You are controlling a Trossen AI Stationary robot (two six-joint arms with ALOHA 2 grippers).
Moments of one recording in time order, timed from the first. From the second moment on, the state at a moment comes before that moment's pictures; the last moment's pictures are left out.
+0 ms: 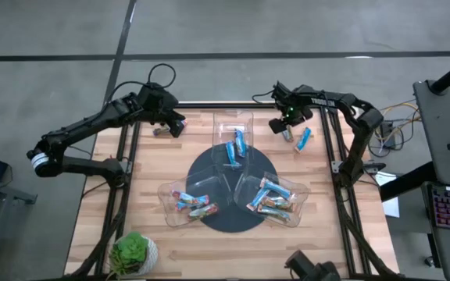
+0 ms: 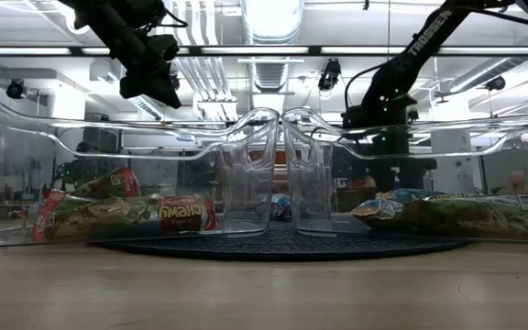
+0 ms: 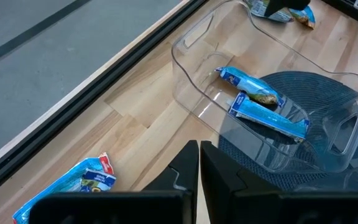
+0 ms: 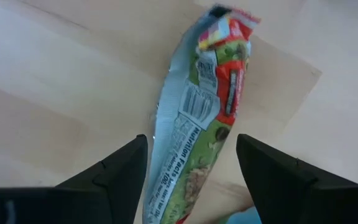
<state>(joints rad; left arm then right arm) 0.64 1.11 1.02 -0.64 0.09 -0.09 -0.84 1.84 1.18 -0.88 0.01 0.31</state>
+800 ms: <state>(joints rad) 0.64 1.11 1.02 -0.64 0.08 -0.10 -0.84 1.86 1.13 -0.88 0.02 0.34</state>
